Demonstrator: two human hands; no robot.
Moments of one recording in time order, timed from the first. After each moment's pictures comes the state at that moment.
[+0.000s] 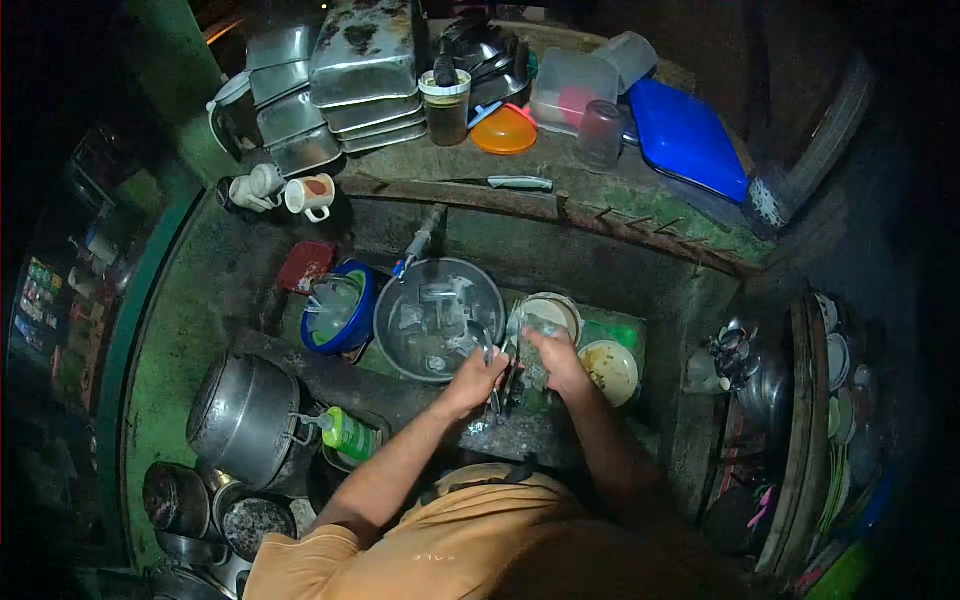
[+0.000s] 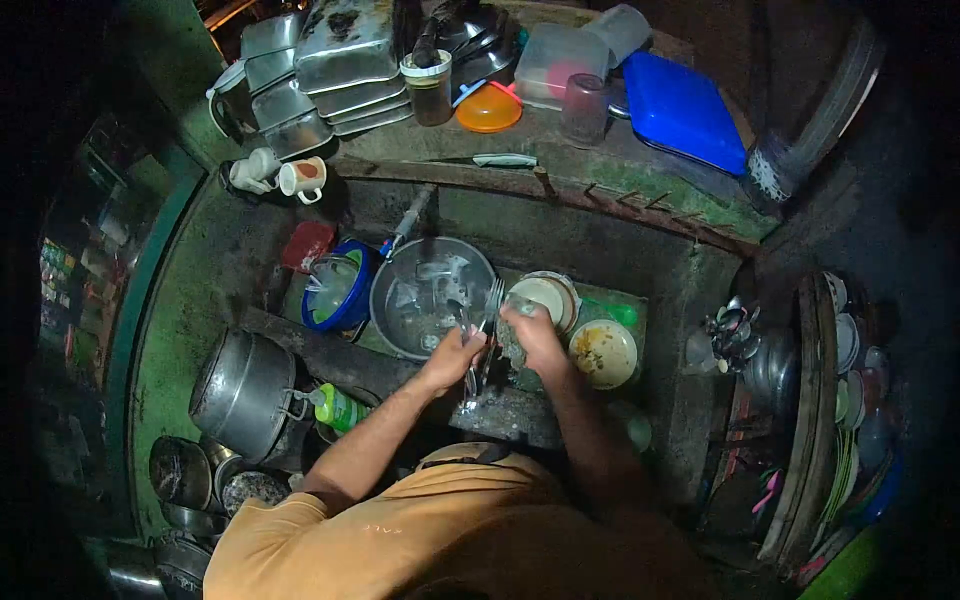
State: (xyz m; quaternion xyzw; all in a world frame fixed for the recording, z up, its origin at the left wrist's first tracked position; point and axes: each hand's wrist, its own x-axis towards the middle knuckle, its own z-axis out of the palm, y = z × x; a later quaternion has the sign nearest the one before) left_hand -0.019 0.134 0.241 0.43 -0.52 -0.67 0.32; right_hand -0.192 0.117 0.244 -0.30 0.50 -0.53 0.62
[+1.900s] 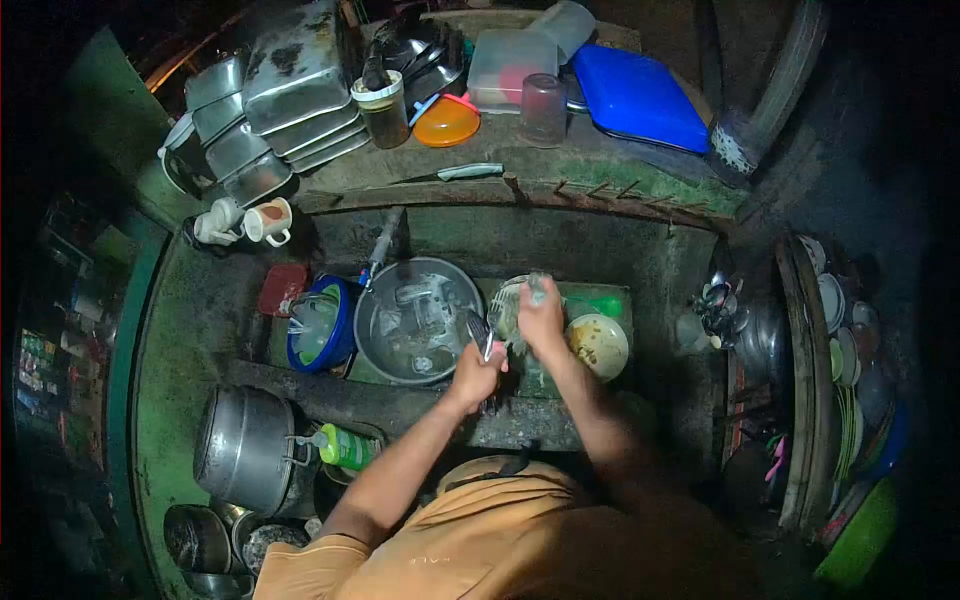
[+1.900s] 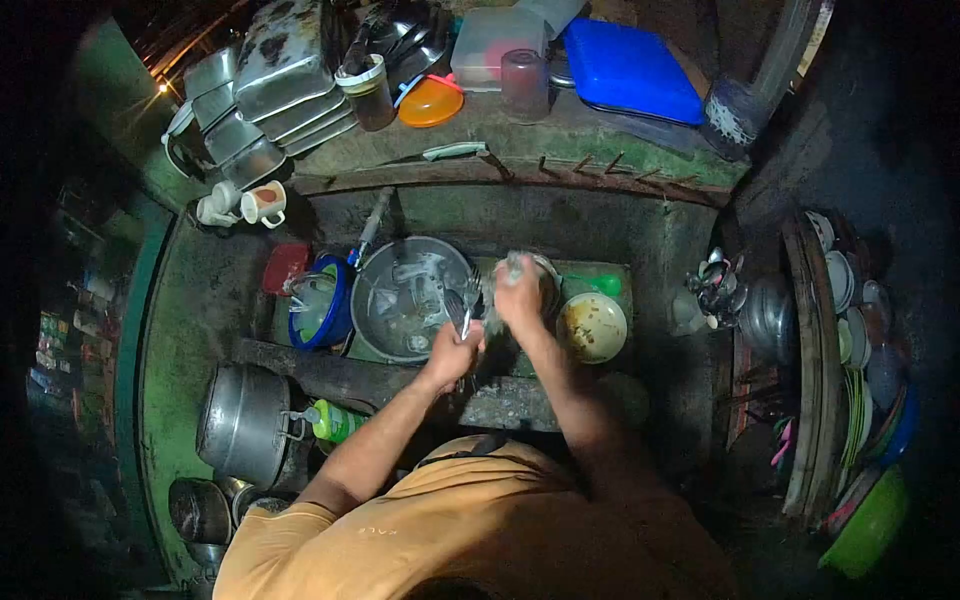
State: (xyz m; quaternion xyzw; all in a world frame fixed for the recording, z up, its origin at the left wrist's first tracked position) left_hand -0.058 0.140 0.246 0.48 -0.53 -0.63 0.31; right_hand -0.203 0.092 0.233 -0.37 0.74 -0.53 0.22
